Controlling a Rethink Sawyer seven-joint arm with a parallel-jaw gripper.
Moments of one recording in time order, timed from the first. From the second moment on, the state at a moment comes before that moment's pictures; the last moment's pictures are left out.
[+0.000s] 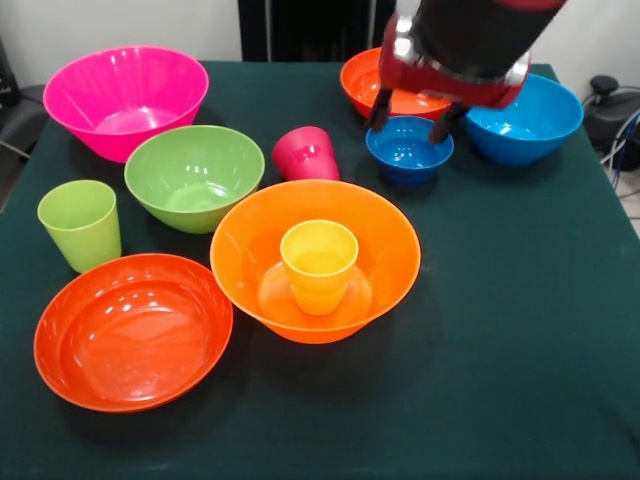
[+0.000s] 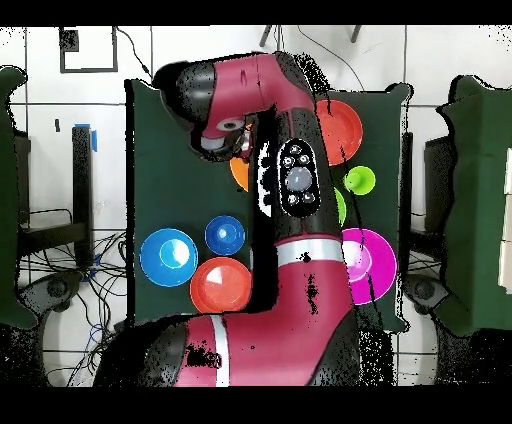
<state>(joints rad) -0.19 -0.45 0.29 0.94 -0.43 1.47 1.94</state>
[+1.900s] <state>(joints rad) -0.36 -0.90 0.16 1.83 -0.23 0.89 2.11</state>
